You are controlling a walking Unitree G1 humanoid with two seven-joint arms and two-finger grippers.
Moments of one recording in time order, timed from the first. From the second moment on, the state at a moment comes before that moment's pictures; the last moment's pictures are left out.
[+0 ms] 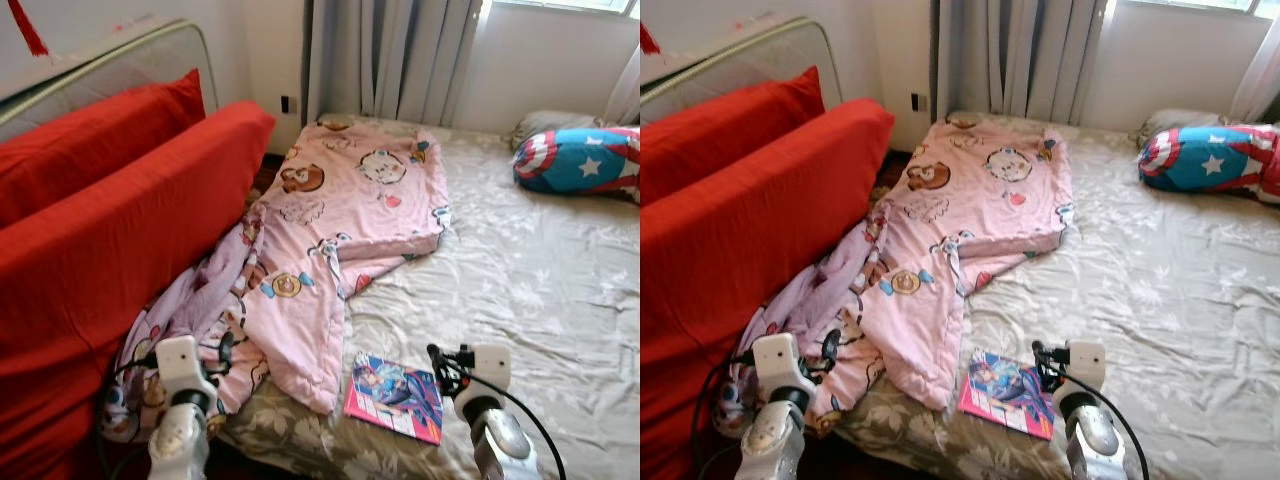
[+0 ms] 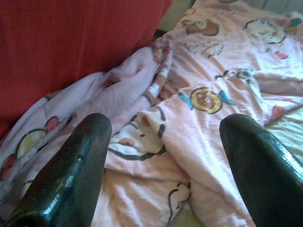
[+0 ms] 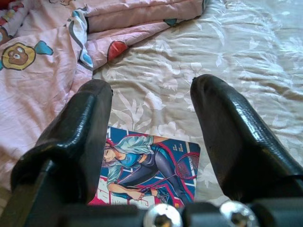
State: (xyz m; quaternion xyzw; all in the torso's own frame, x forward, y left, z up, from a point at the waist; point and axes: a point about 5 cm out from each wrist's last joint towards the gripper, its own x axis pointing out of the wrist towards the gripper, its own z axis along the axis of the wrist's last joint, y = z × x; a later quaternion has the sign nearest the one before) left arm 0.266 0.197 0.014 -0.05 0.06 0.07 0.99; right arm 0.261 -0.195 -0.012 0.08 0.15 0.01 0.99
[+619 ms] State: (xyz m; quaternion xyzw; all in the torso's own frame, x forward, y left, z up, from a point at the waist) left arm 0.243 0.187 0.022 -0.03 0.02 0.04 1.00; right arm 0.263 -0.184 0.006 0.07 0.07 0.01 1.00
